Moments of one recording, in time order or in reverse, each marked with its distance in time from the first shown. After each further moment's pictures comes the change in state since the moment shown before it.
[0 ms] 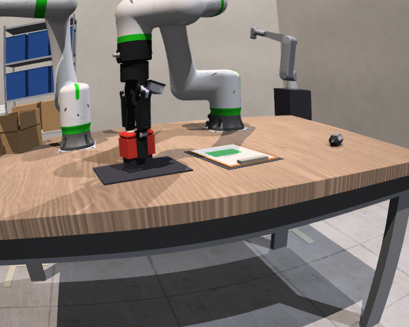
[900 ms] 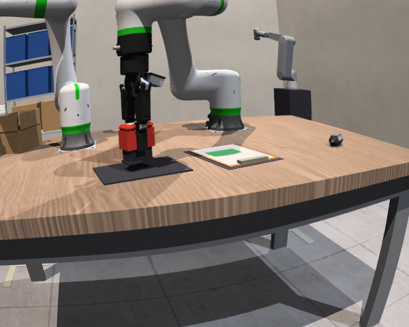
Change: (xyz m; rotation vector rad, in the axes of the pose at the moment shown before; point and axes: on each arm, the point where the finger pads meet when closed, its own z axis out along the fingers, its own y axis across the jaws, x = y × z) left arm 0.000 0.000 -0.020 0.000 0.001 0.000; right arm 0.000 0.000 0.000 0.000 0.000 0.000
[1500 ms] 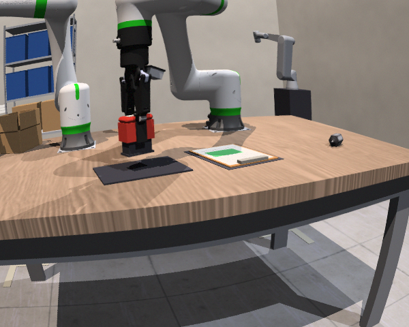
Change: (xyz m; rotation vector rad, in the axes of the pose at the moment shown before) left arm 0.000 0.000 -0.020 0.000 -0.001 0.000; right arm 0.000 0.000 0.000 0.000 0.000 0.000
